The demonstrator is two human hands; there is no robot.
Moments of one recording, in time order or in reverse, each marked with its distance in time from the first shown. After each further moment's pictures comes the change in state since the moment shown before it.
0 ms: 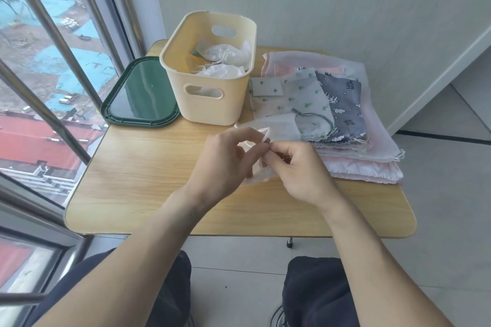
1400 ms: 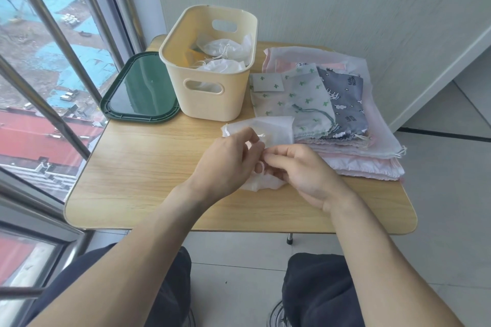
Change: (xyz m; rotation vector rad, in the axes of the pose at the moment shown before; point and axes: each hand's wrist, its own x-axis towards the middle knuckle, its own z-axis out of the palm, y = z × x) left_hand 0.003 -0.011 0.009 0.216 -0.114 -0.020; right_hand 0.001 0.003 -0.001 0.383 -0.173 0.284
